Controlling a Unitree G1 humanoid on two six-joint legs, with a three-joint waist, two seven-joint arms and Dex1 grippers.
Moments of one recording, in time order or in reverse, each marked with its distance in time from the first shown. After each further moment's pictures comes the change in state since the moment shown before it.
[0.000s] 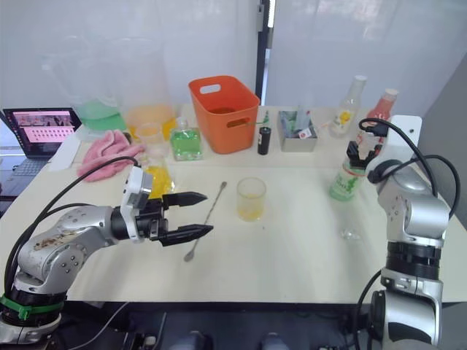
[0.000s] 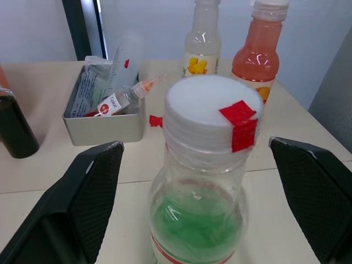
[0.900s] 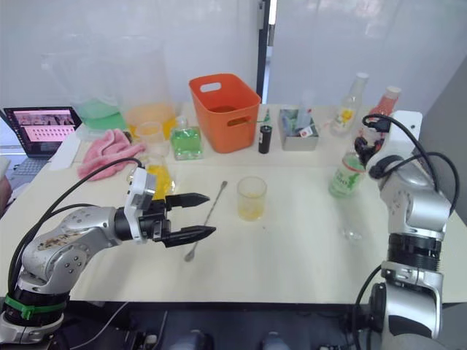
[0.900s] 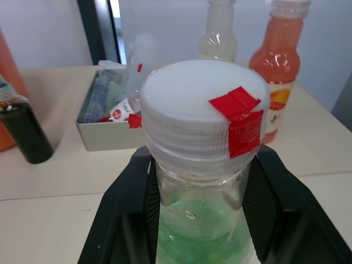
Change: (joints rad) left arm -0.003 0.004 -0.001 0.003 0.004 -0.004 0.002; right arm 0.008 -0.043 -0.026 -0.032 0.053 -0.017 0.140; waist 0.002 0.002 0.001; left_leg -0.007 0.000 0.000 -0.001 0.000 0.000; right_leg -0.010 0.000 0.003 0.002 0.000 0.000
